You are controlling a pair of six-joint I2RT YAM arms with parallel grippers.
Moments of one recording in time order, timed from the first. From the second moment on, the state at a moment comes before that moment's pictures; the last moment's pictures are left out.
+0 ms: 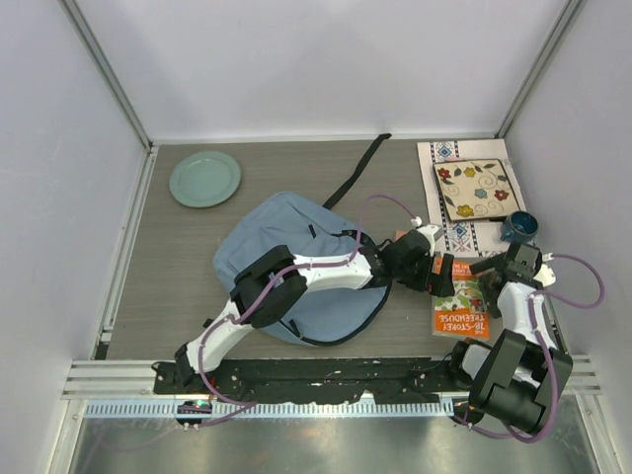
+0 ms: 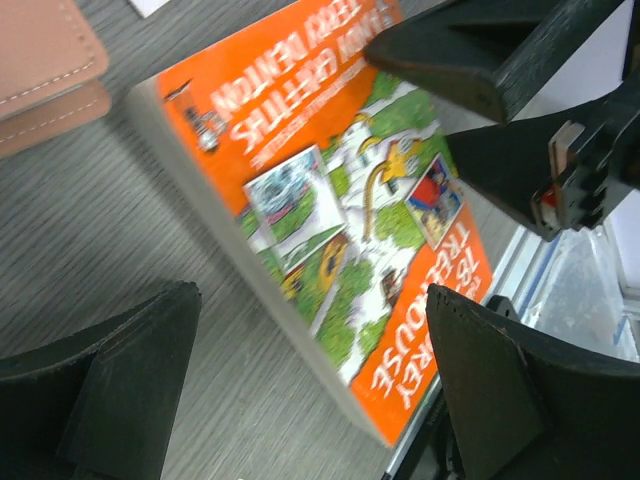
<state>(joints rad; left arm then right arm) -1.14 2.31 1.72 -0.01 0.16 -0.72 -0.48 1.06 0.47 -0.43 0.12 0.75</state>
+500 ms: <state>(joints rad) -1.13 2.33 1.70 0.03 0.17 -0.77 -0.48 0.97 0.44 -0.51 -0.07 0.67</state>
